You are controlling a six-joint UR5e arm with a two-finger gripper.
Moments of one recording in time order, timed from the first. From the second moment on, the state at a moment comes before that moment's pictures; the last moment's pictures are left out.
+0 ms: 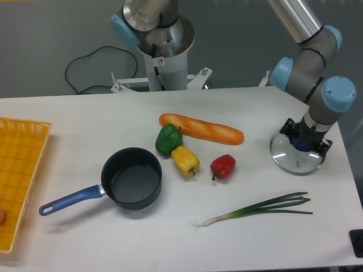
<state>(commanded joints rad) 2.96 -2.16 -1.59 -0.99 1.58 1.53</state>
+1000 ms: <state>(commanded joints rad) 2.96 -2.15 -1.59 -0.99 1.58 1.53</state>
